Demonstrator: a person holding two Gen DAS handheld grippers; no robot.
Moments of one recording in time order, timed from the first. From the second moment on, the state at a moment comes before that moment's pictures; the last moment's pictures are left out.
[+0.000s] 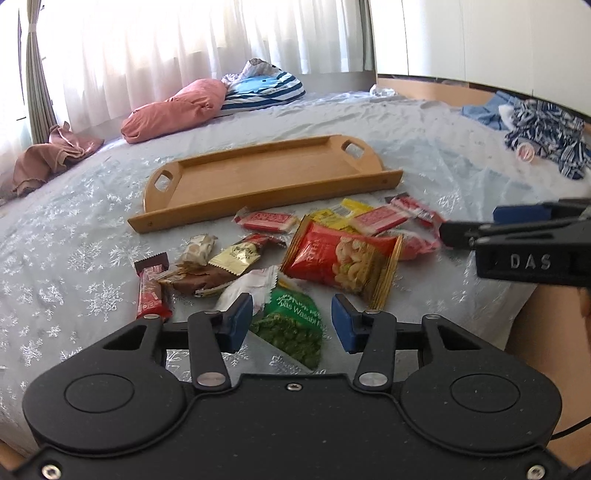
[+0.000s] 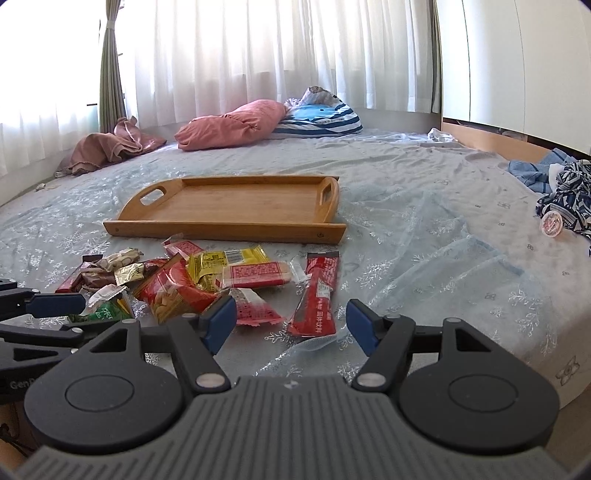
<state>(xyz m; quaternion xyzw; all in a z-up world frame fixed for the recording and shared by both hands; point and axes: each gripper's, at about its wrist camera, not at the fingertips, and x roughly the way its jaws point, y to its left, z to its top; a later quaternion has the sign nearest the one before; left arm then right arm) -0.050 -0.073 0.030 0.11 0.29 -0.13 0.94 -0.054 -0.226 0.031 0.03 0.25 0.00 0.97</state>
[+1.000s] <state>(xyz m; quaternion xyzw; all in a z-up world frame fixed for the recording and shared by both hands) -0.044 -0.032 0.045 -0.05 0.29 -0.13 0.95 -0.052 -0.188 0.023 -0.06 0.24 0.01 0.97</state>
